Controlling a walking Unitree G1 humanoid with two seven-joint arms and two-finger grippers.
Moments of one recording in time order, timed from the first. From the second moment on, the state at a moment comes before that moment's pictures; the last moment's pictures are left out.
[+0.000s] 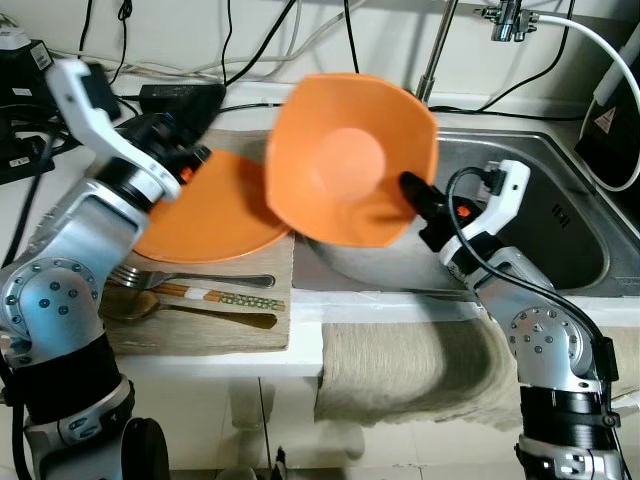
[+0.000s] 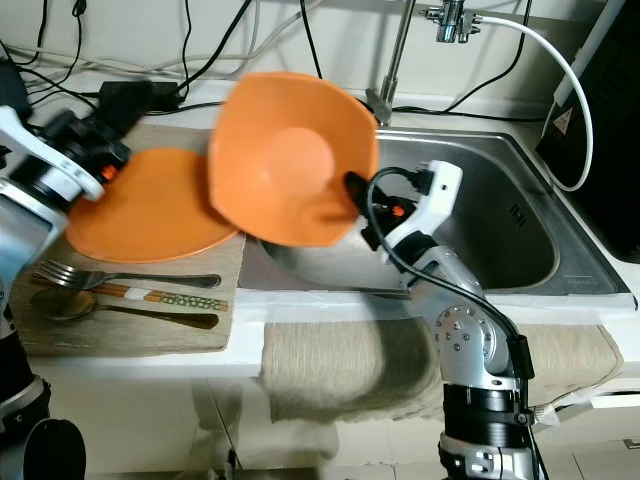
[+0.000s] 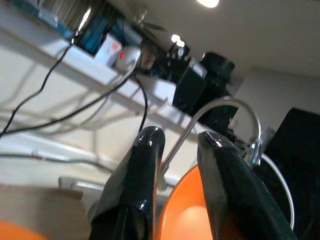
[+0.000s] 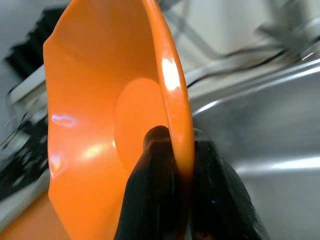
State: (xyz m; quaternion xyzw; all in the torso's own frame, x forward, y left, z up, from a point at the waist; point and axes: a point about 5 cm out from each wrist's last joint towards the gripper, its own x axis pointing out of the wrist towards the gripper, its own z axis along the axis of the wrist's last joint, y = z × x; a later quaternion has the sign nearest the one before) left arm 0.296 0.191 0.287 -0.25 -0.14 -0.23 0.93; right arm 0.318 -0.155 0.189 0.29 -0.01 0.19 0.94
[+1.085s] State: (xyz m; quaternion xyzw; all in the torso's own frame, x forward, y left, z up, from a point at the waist) left arm 0.281 0.118 0.224 0.04 0.05 -0.40 0.91; right arm 0.369 -0.205 0.113 0.10 0.23 0.15 0.96
